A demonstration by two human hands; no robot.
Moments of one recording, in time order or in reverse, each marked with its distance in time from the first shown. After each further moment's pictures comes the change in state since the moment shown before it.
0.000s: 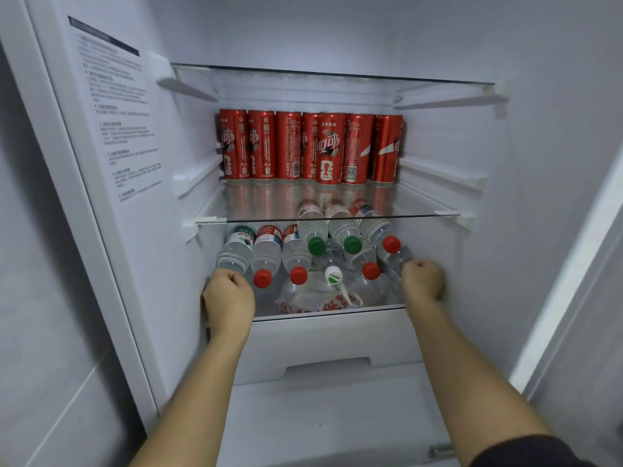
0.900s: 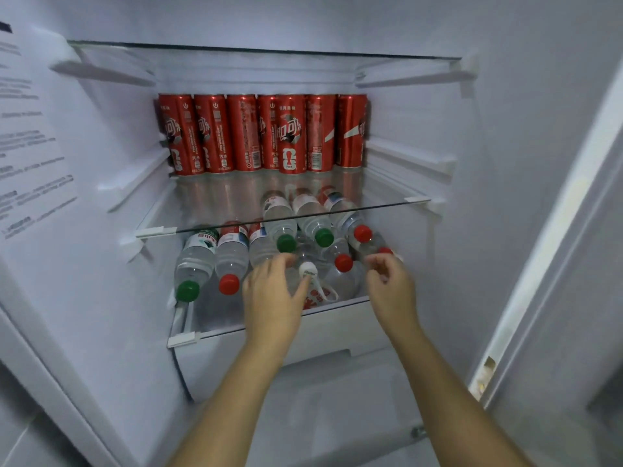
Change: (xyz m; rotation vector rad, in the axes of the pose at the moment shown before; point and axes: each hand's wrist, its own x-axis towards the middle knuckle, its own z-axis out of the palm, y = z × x) left_hand -0.055 0.041 0.048 0.126 -0.343 0.530; right_hand -0.068 0.006 -0.039 0.076 -0.236 -0.325
